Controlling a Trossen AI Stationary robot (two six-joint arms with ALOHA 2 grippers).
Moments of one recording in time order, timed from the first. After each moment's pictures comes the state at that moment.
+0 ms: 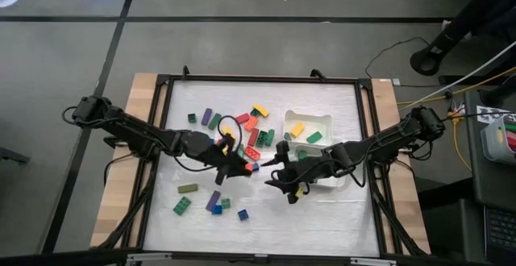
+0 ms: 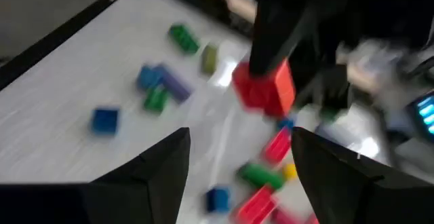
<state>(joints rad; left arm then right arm) -0.23 1.32 0.67 0.49 0.00 -0.73 0.39 1.55 1.20 -0.15 0.32 -0.33</state>
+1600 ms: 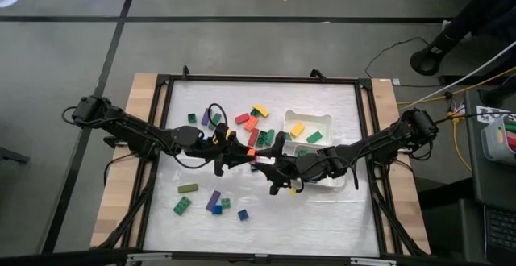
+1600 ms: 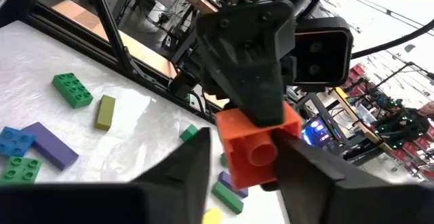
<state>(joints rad) -0.23 1.32 0.67 0.77 -0.13 -0.70 0.37 1.63 1.20 0.24 0.57 -0.56</state>
